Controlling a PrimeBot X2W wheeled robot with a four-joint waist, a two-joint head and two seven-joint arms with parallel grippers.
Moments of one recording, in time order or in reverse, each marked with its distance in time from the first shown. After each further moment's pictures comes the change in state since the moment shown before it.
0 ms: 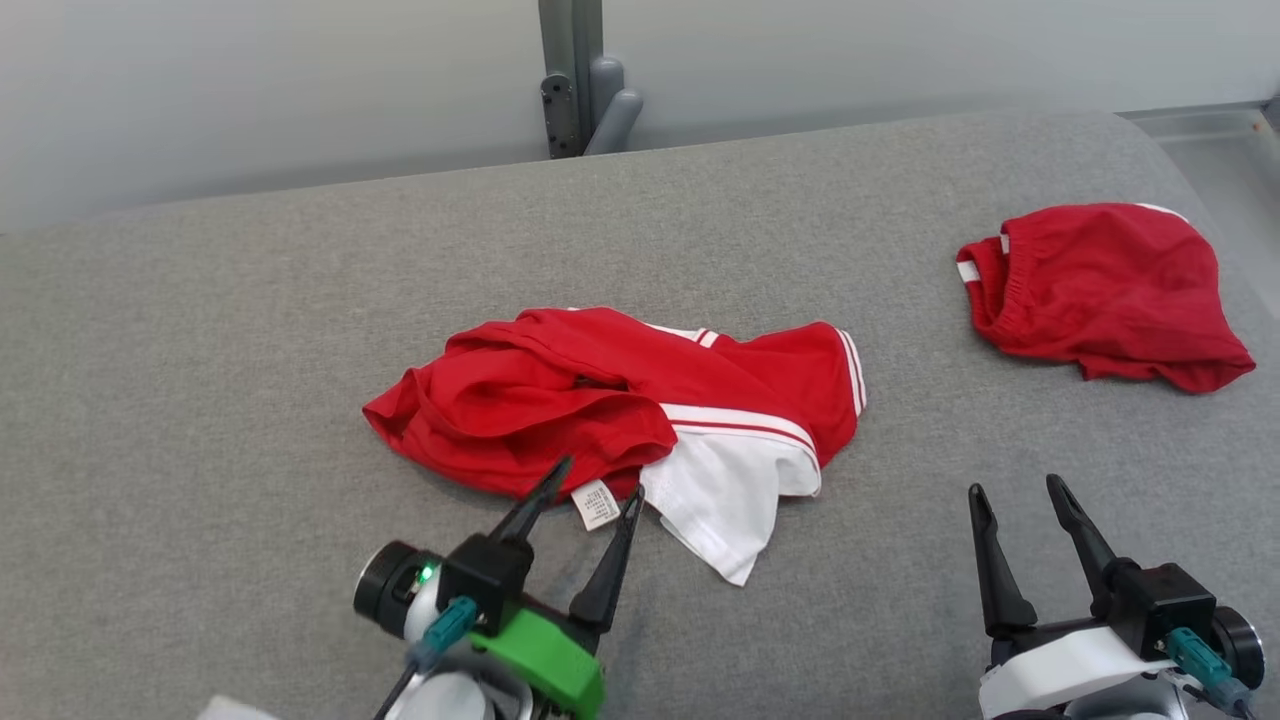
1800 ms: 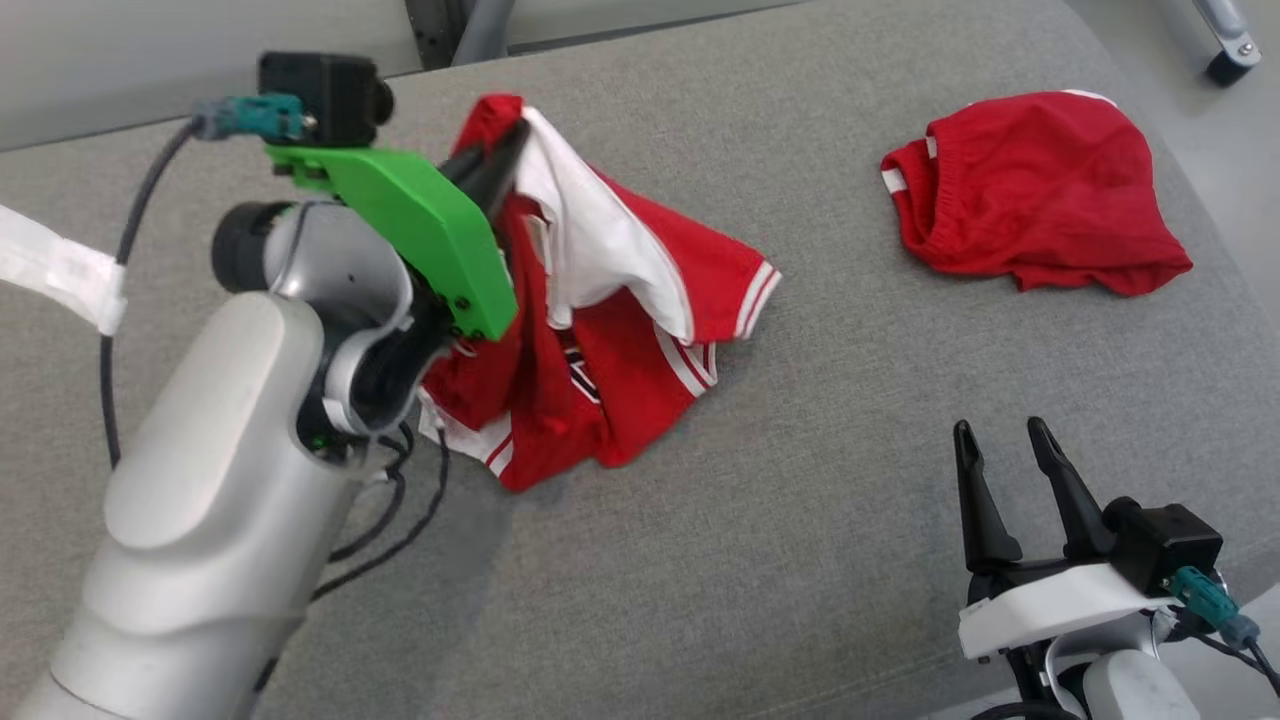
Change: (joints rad) left arm -0.616 0.150 -0.009 -0.157 -0.578 0.234 0.729; right arm -0.113 -0.001 0.036 0.041 0.164 0.000 0.000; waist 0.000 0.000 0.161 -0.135
